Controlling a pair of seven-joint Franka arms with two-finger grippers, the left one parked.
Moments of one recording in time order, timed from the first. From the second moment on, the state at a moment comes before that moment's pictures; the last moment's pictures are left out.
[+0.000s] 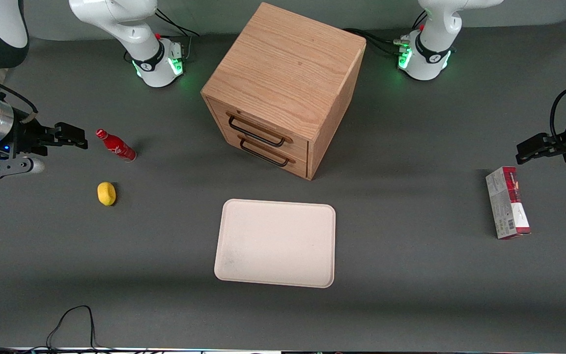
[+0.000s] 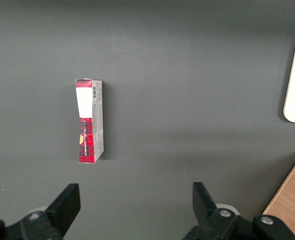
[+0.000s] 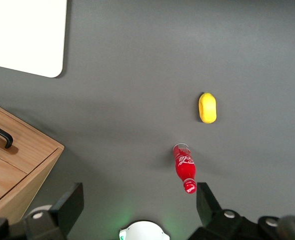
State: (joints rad) arm 0.07 0.12 0.00 -1.48 0.00 1.41 -0.06
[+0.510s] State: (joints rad) arm 0.08 0.08 0.00 -1.53 0.00 1.38 -0.03
